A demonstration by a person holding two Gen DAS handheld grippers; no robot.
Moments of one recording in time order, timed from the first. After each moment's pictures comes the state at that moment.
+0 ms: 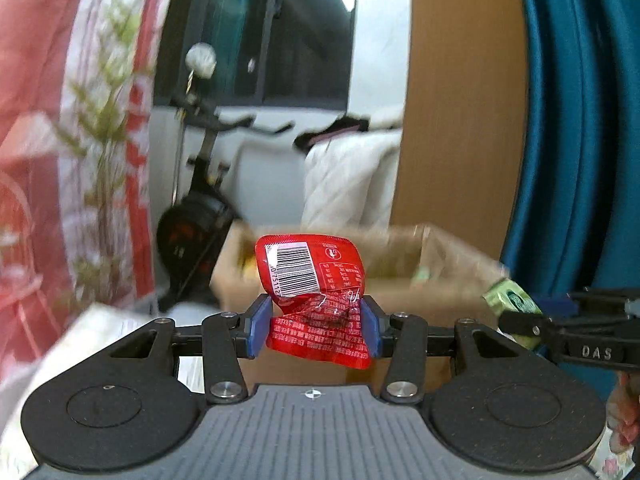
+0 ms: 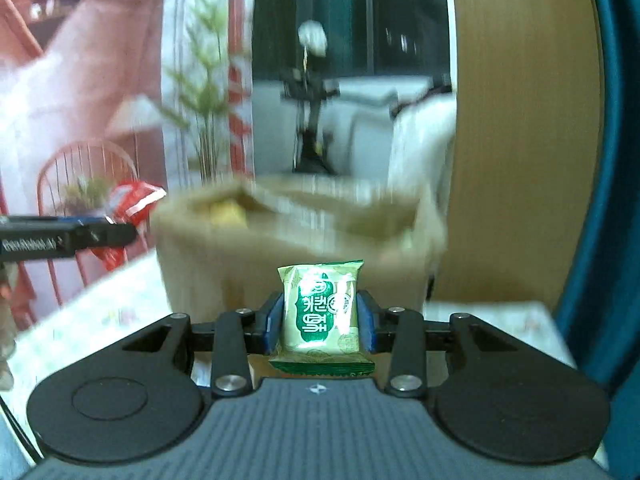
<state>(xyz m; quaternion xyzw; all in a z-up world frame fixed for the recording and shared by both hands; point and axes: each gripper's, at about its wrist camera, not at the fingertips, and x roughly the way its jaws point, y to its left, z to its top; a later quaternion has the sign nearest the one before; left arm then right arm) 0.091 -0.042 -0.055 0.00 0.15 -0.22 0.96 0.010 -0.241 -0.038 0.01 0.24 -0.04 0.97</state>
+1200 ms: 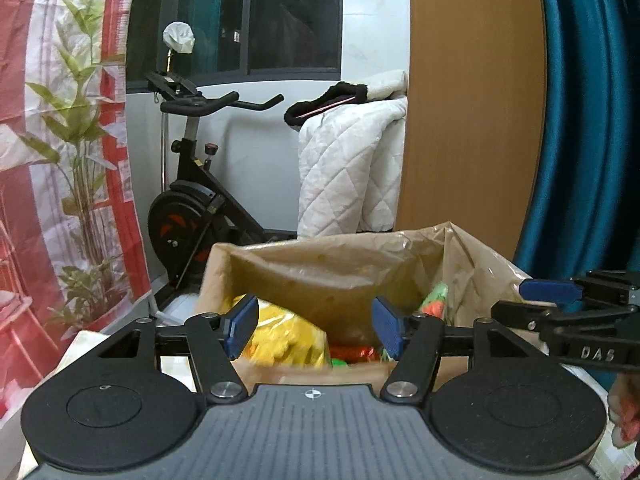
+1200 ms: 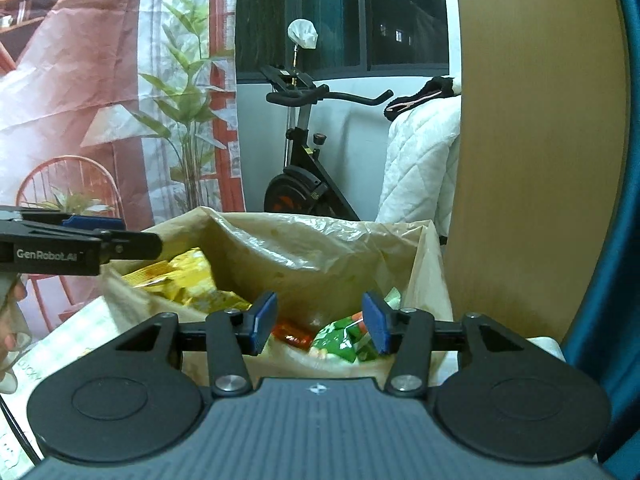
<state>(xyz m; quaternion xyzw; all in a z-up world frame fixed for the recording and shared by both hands) 0.170 -0.072 -0.043 0.04 0.21 -0.23 0.95 0.087 -0.277 -0.035 0.03 0.25 -0.05 0.97</state>
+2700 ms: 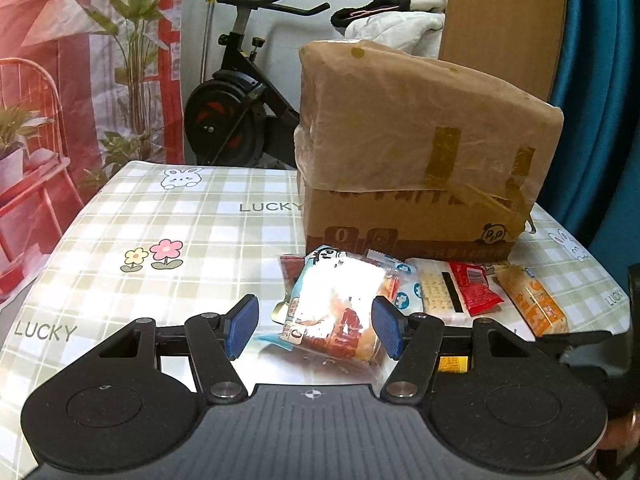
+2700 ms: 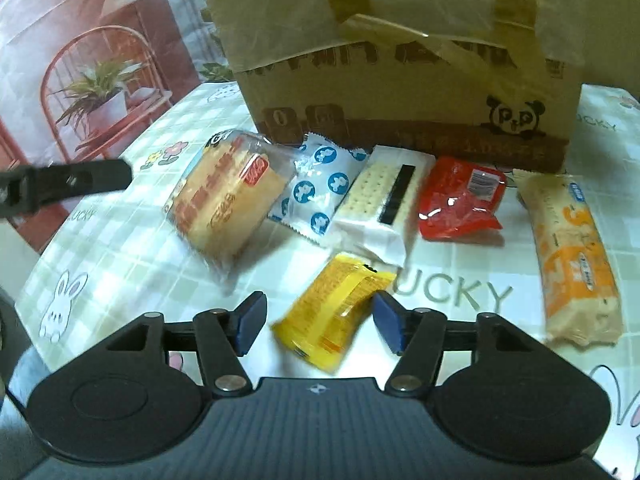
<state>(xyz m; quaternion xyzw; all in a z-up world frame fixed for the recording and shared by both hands) 0.057 0.029 -0.166 0.02 0.32 -0.19 0.93 0.020 -0.148 -0.204 0.14 0.45 -0.01 0.88</state>
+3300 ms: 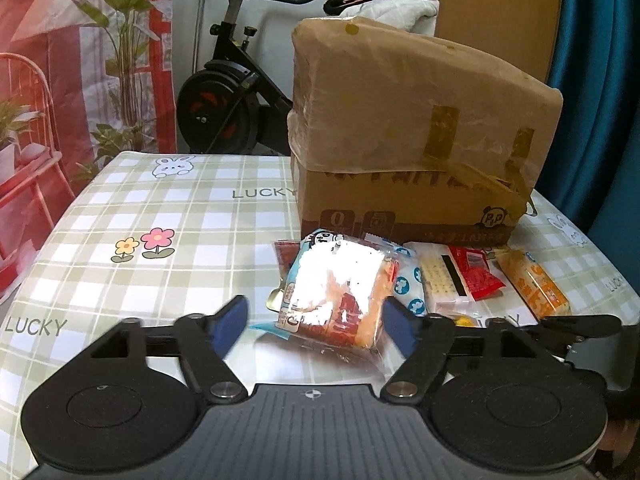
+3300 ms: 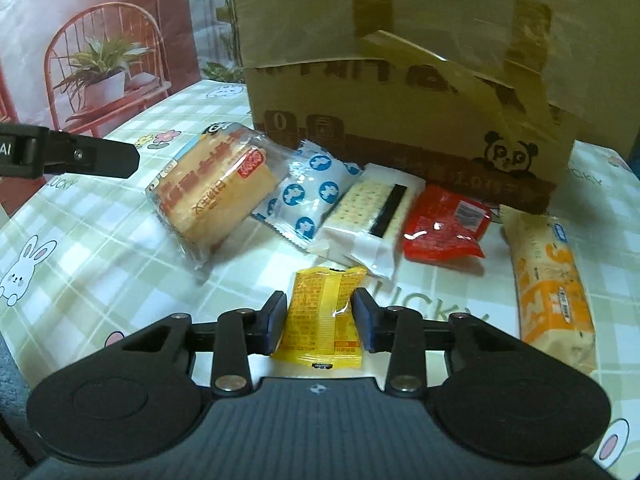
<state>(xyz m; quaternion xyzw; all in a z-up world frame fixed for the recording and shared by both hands) 0.063 0.029 -0.176 0.03 0.33 -0.20 0.92 0.007 -0.137 -0.213 0.04 0.42 -0.02 0.90</state>
